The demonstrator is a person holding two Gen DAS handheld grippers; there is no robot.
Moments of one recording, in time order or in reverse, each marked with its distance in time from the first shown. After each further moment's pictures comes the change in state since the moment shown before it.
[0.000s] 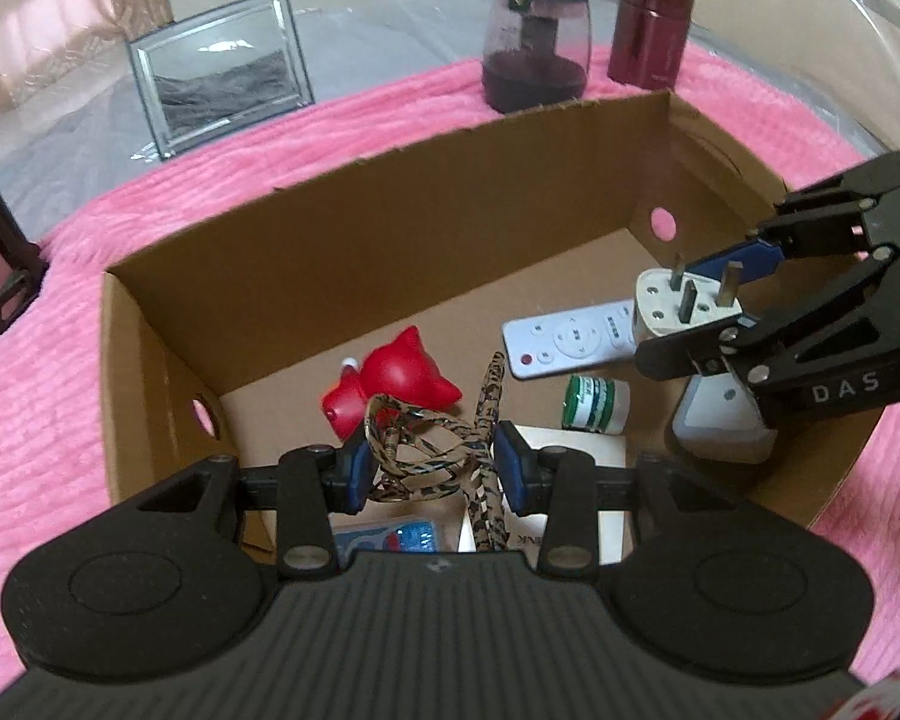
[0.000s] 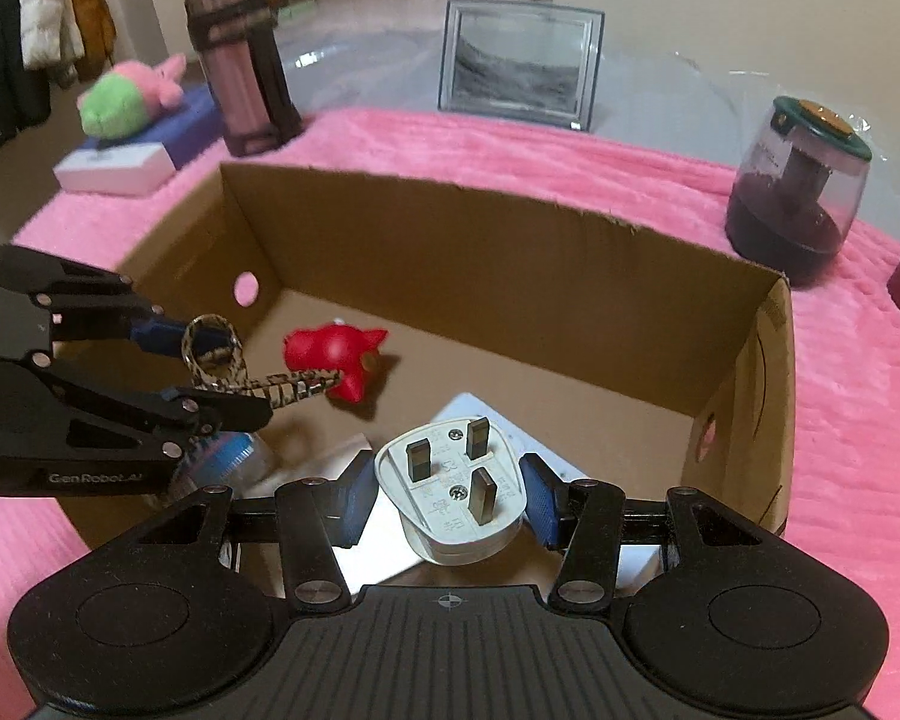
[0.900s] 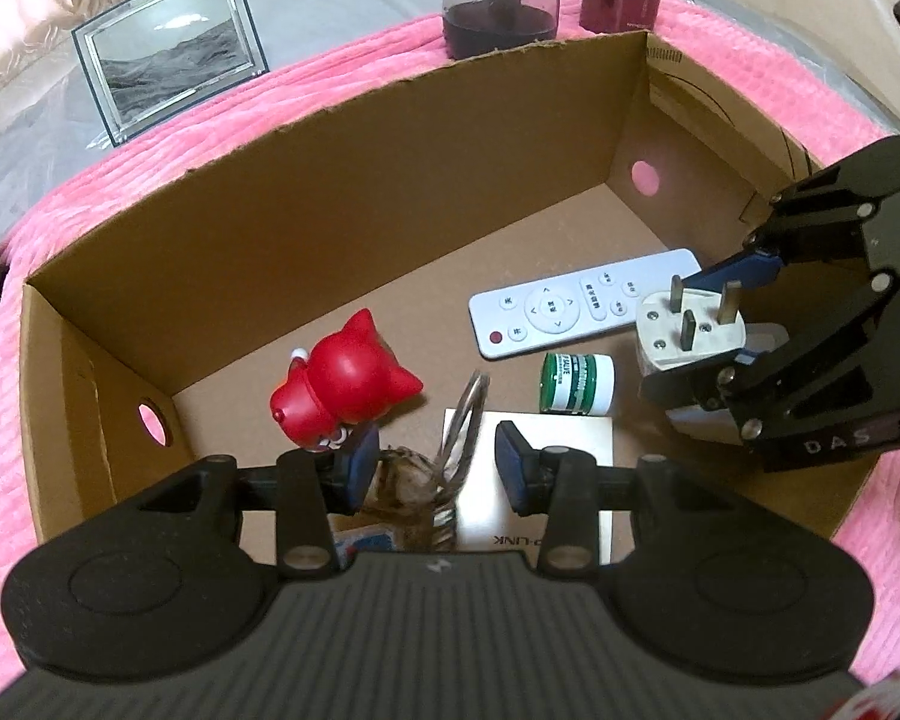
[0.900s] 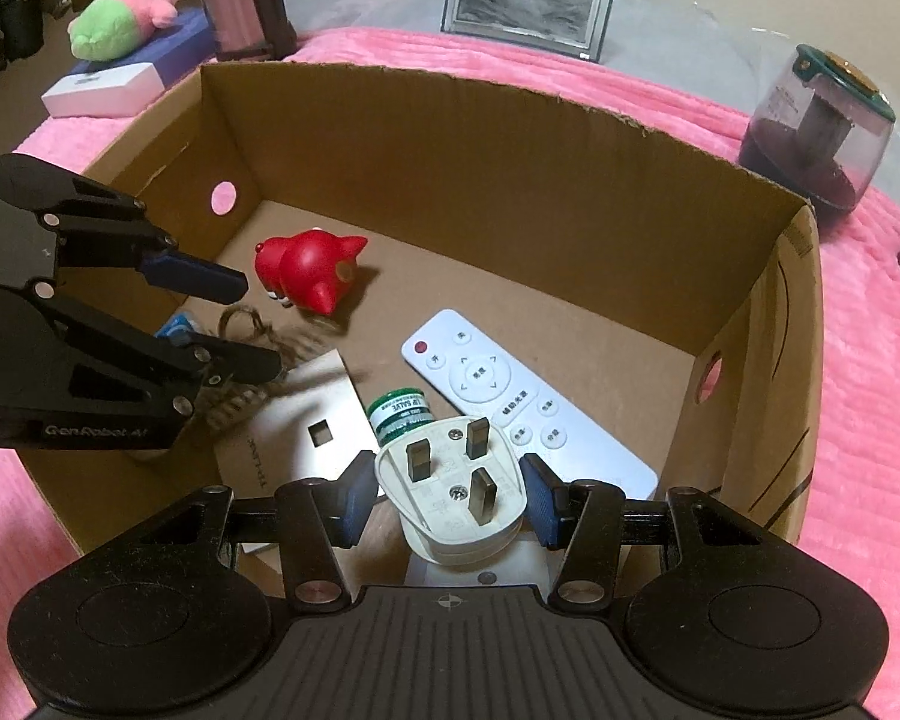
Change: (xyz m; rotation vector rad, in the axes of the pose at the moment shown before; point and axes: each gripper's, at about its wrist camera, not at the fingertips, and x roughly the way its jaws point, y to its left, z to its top) left arm 0.027 -0.014 0.008 0.053 0.075 -0.023; right arm 0.020 -0.004 -0.013 -0.040 0.133 -0.018
